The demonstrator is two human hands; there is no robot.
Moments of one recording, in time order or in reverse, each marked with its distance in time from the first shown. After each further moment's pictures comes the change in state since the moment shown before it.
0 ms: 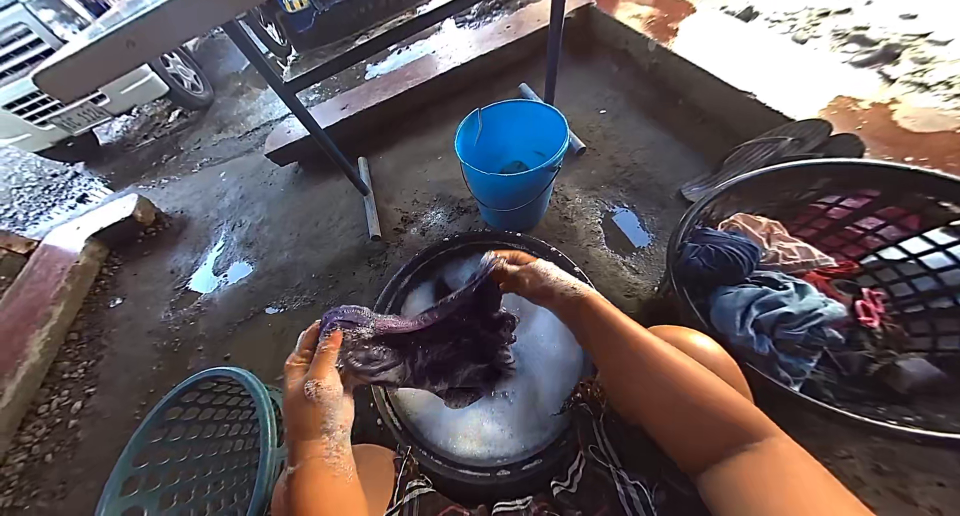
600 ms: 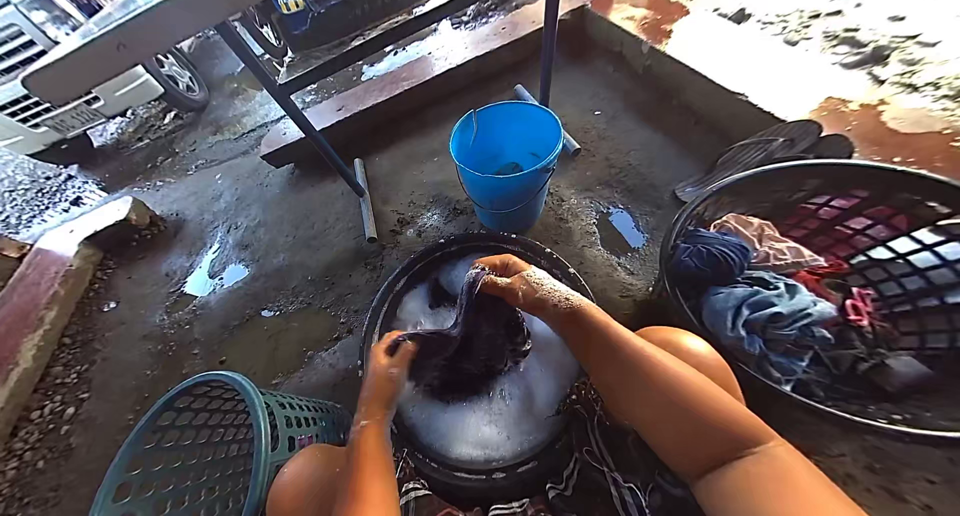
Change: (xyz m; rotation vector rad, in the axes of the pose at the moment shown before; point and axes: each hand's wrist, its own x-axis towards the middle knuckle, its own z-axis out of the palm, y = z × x) left_hand 0.007 -0.096 0.017 0.396 -0.496 -0.081; right_hand -0.006 -0.011 0.008 -0.089 -0.081 -0.196
